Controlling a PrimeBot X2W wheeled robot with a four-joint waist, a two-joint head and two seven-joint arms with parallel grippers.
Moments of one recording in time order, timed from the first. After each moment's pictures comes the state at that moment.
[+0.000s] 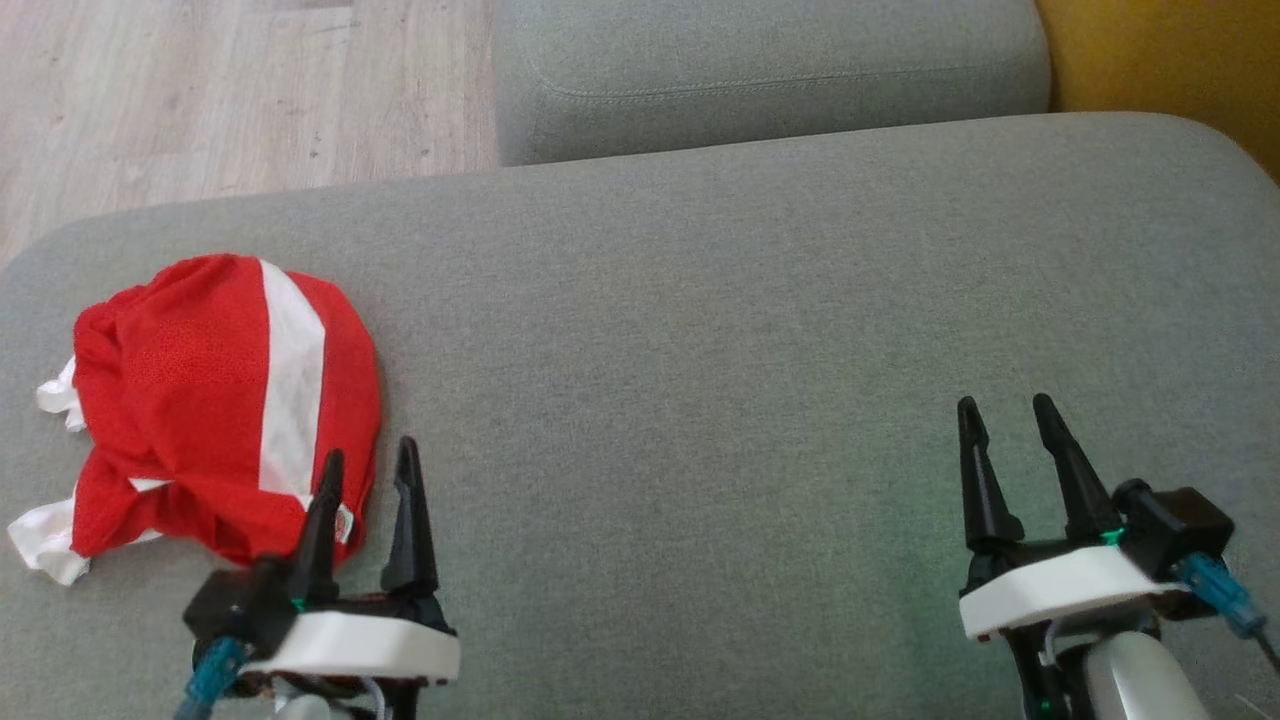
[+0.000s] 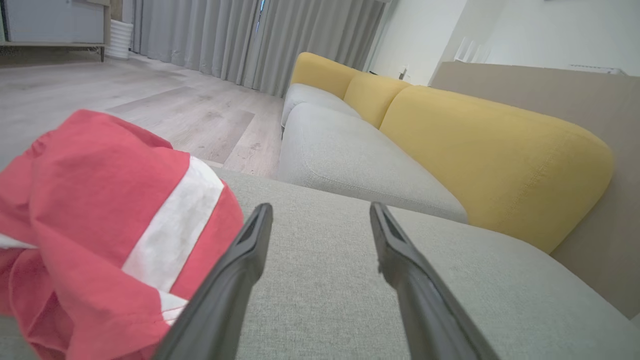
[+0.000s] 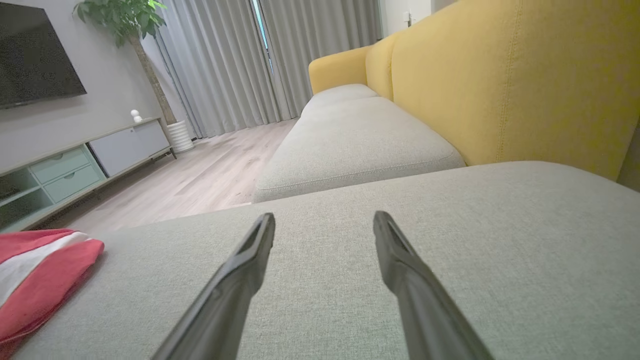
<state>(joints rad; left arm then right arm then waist) 0.00 0.05 -0.16 0.14 -0.43 -0.06 -0.15 -0.01 -0.04 0.05 0.18 0.24 0.12 -0.15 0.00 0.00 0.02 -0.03</state>
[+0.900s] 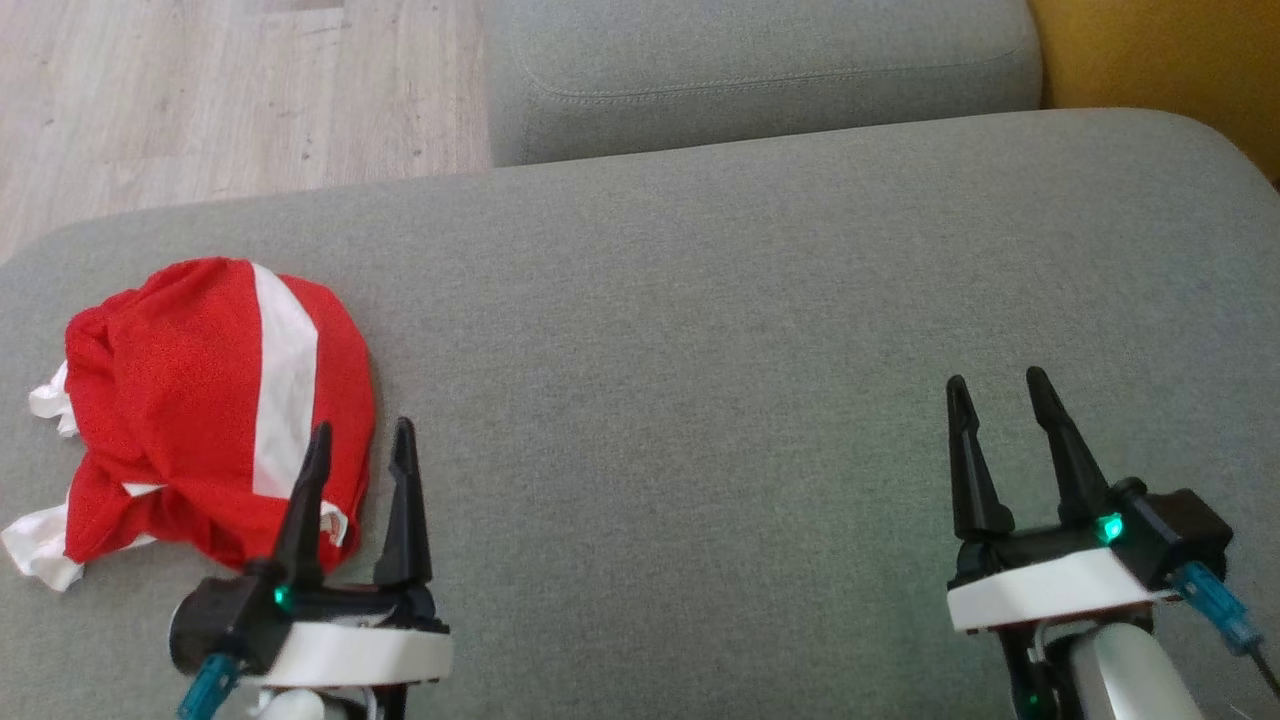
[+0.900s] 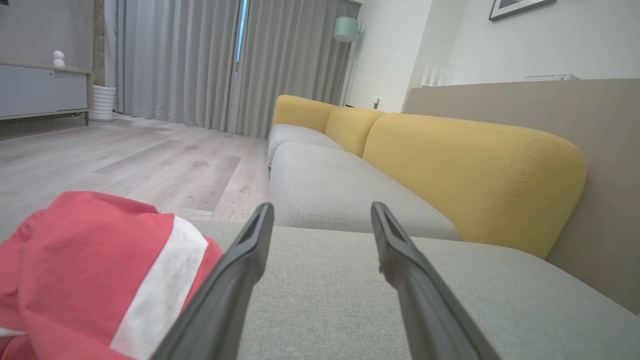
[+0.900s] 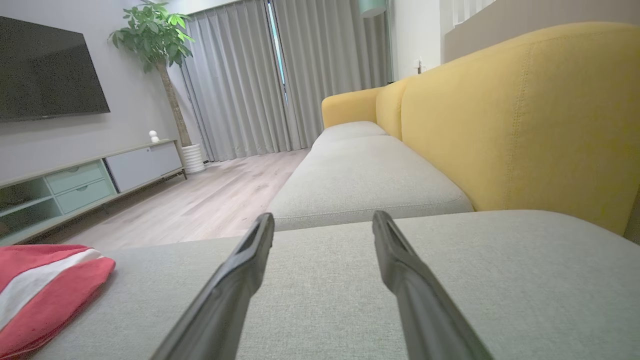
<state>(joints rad) 0.01 0.05 -0.15 0.09 -0.30 -0.08 -0.24 -0.02 -0.04 0.09 0.13 0.18 0.12 -0.24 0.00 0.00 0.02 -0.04</state>
